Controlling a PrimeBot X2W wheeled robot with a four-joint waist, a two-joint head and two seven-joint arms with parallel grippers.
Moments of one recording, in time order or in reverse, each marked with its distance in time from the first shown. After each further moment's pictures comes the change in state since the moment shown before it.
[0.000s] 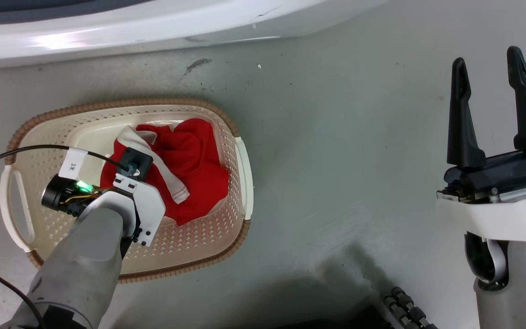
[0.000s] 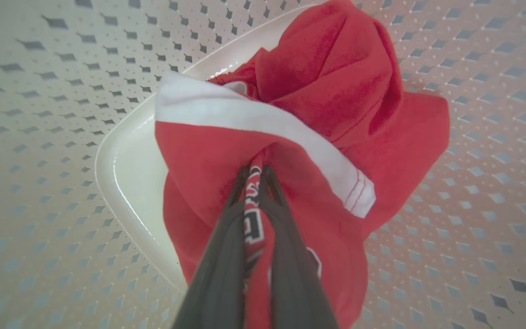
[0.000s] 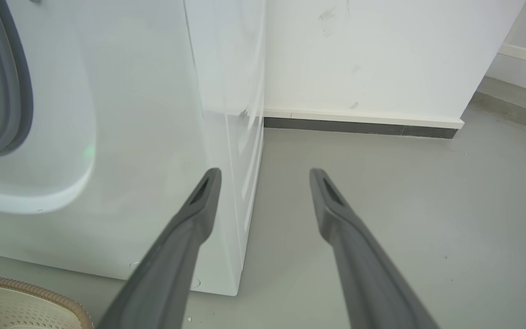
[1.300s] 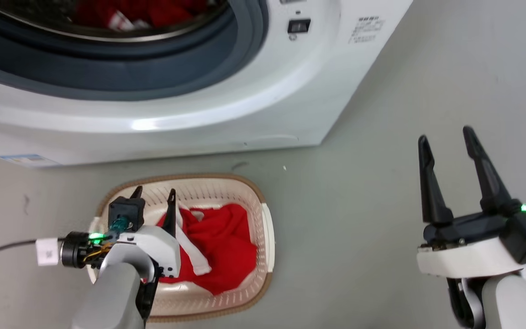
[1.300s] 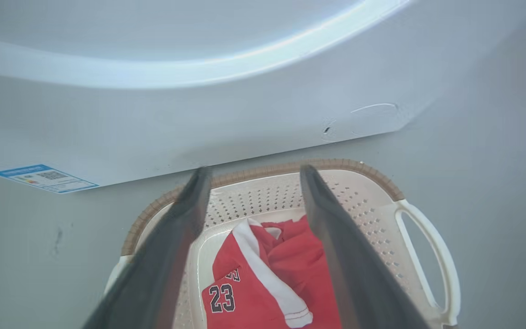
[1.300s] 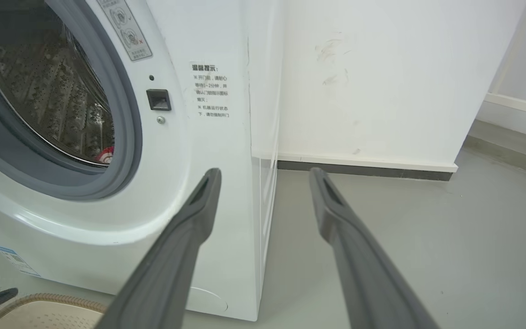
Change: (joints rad) left arm 0.369 -0.022 0.222 -0.470 -0.116 0.118 -0.100; right arm 0.167 0.000 0.013 0.094 -0.036 0.000 0.000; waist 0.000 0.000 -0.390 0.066
